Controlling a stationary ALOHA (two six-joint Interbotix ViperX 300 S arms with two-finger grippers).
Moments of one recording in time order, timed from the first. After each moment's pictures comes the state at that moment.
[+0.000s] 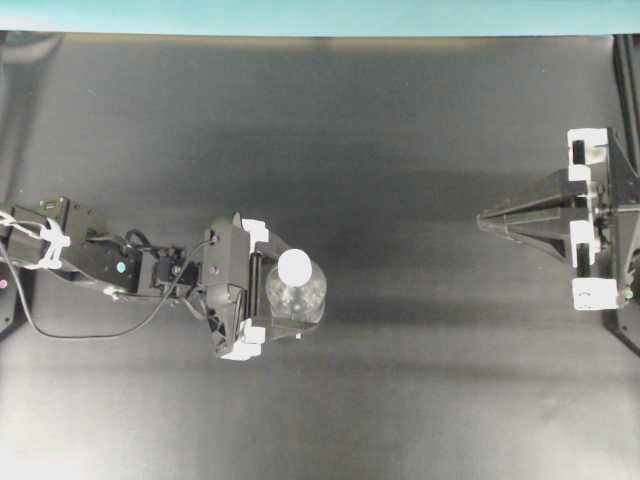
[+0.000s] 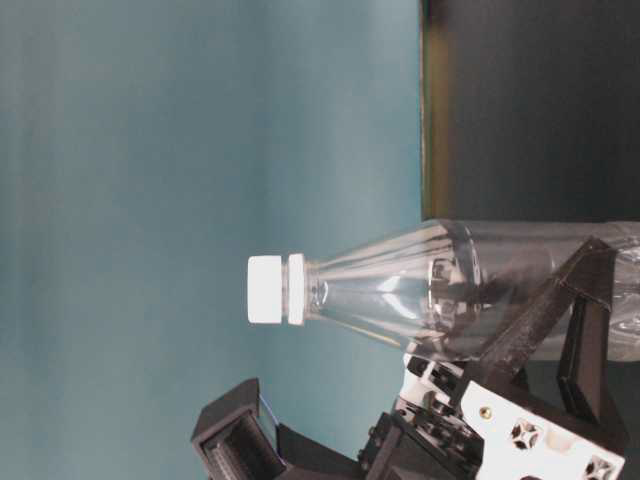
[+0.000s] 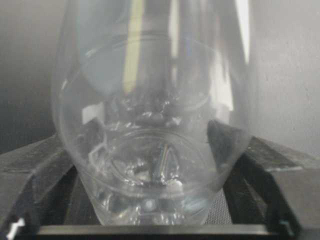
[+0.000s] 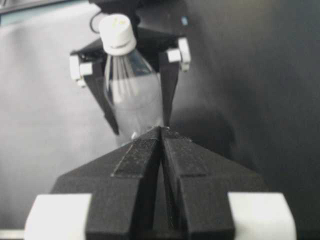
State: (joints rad) left arm -0.03 0.21 0.83 0.04 -0.68 -0.08; right arm 0.01 -0.81 0.98 0.04 0.17 0.16
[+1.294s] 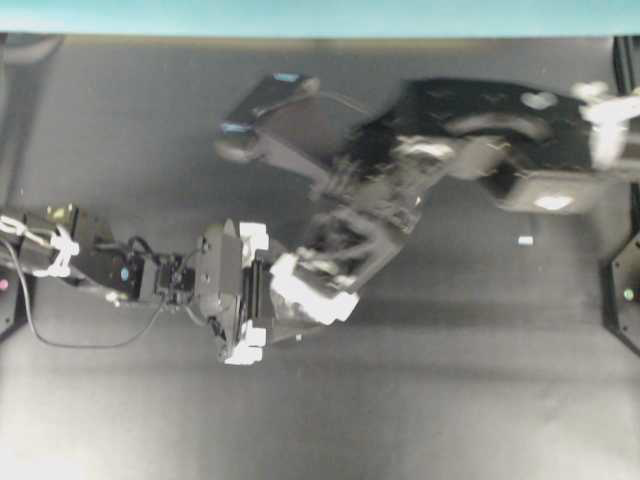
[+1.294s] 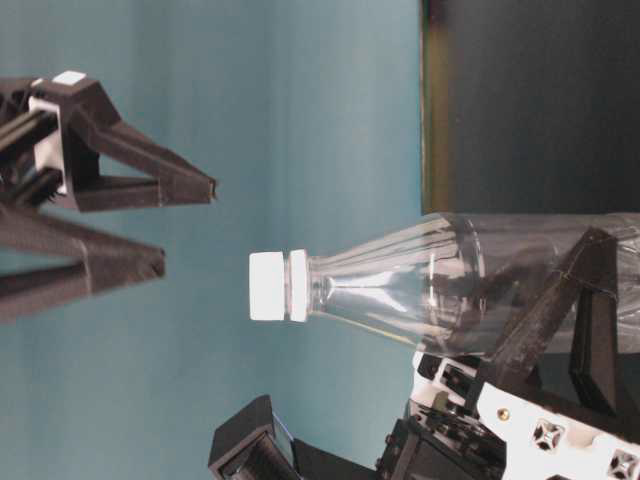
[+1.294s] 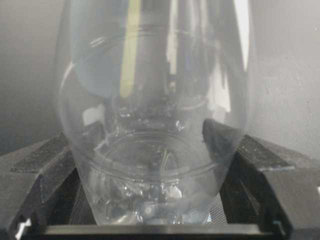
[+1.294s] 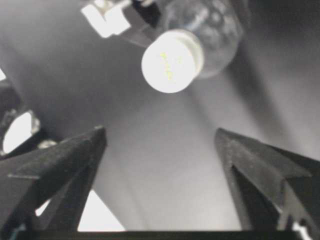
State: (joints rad) left arm -0.05 0.26 0.84 0.04 -0.73 -0.08; right arm 0.02 0.21 -0.30 0.23 1.41 0.60
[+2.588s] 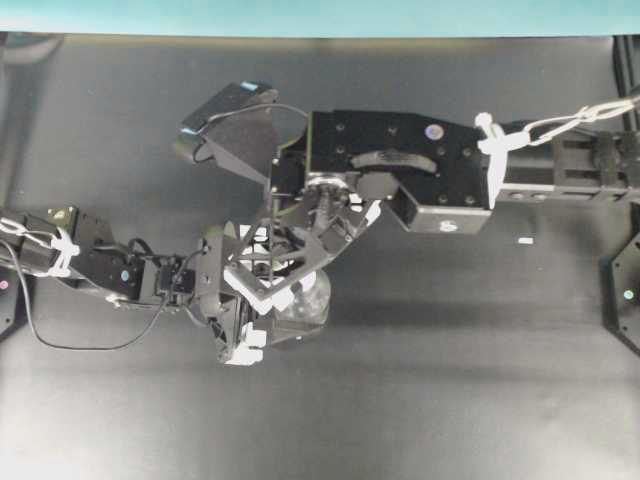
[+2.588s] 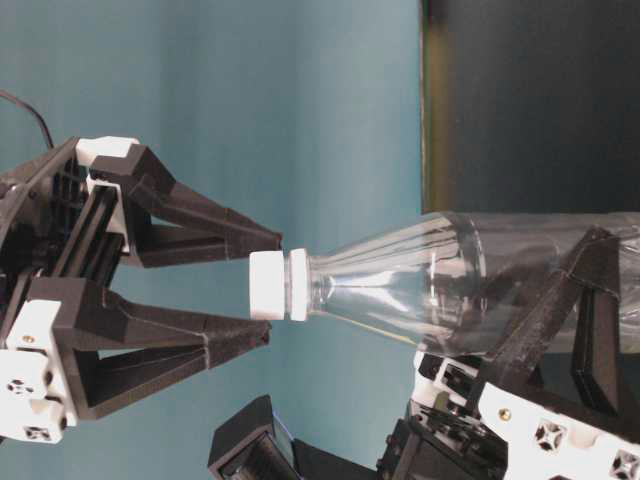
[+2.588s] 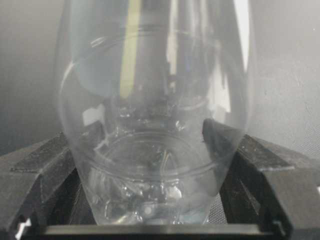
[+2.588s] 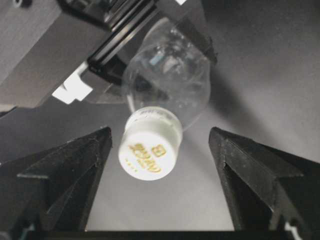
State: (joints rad) left arm -0.05 0.26 0.84 0.04 -0.73 -0.08; right arm 0.04 0.36 -0.43 0.10 1.46 0.73
